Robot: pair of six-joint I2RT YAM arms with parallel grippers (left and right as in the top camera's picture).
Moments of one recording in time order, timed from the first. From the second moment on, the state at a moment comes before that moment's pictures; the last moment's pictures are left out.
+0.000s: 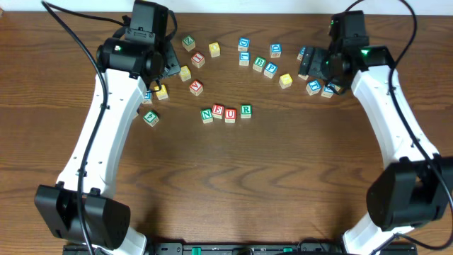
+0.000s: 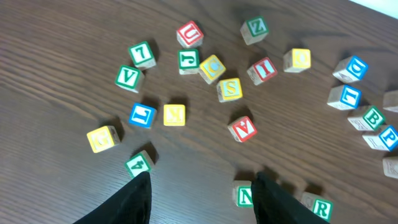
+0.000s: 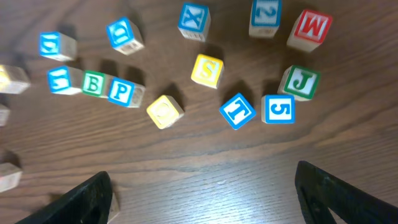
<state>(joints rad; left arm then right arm) -0.20 1.72 1.73 -1.05 -0.17 -0.51 0.13 1.83 1.61 -0.84 0.02 0.42</state>
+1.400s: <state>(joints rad) 0.00 1.72 1.73 -1.07 -0.19 -0.49 0.13 1.84 1.61 -0.84 0.01 0.48</state>
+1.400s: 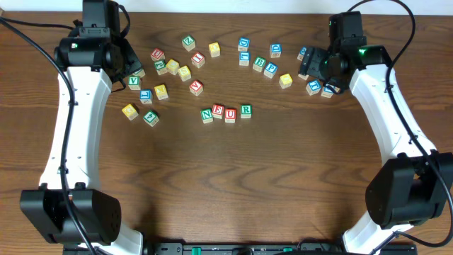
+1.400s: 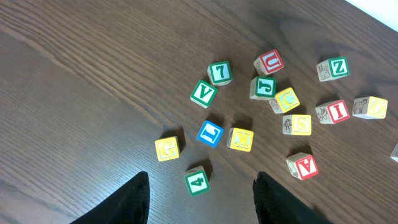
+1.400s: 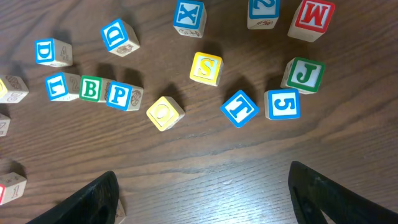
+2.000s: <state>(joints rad) 0.00 1.72 1.73 -1.07 -0.19 -0.51 0.15 1.84 1.61 -0.83 0.01 0.48</state>
